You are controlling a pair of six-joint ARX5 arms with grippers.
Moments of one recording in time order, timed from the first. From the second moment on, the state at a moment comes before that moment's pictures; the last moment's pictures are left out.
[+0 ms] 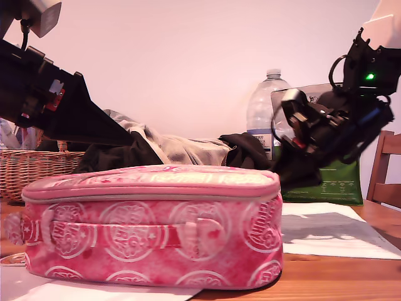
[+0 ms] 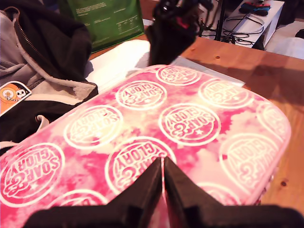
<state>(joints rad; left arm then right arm) -0.50 1.16 0.41 0.31 0.46 0.21 0.14 2.02 1.32 -0.61 -0.93 -0.55</state>
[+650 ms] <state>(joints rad) -0.50 1.16 0.41 0.31 0.46 0.21 0.13 2.02 1.32 -0.68 -0.92 -0.61</state>
